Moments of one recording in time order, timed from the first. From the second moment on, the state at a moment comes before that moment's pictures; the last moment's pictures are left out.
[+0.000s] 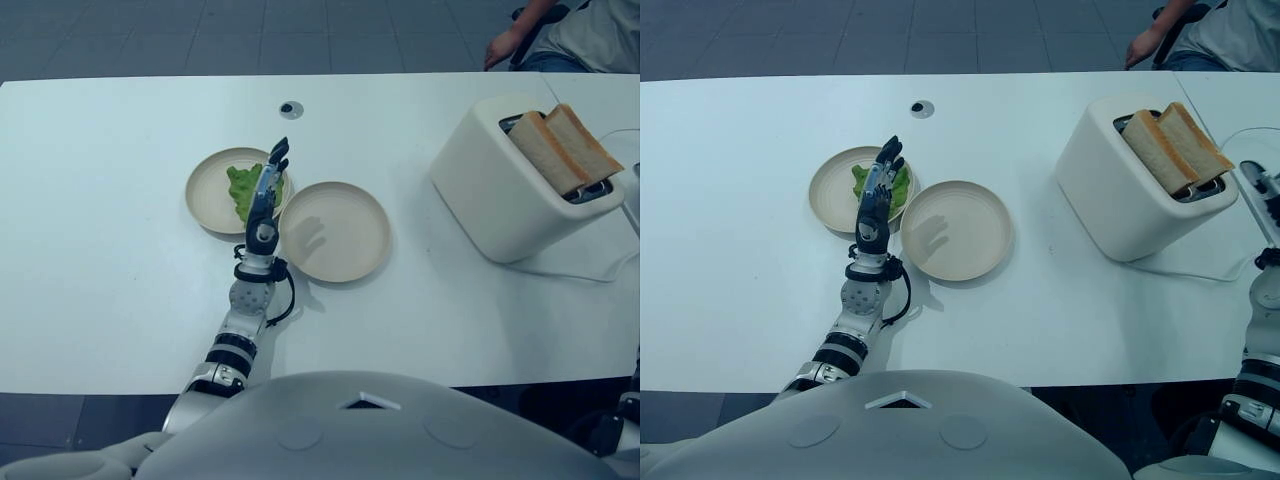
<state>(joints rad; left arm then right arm) -0.02 -0.04 -0.16 0.56 0.17 -1.09 0.12 0.11 -0.70 -0.56 0.34 -0.70 -0.27 -0.36</state>
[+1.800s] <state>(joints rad) -0.24 0.48 -0.18 0.70 0.94 -0.49 0.51 -0.08 -0.54 0.26 0.19 -0.32 -0.46 0.25</state>
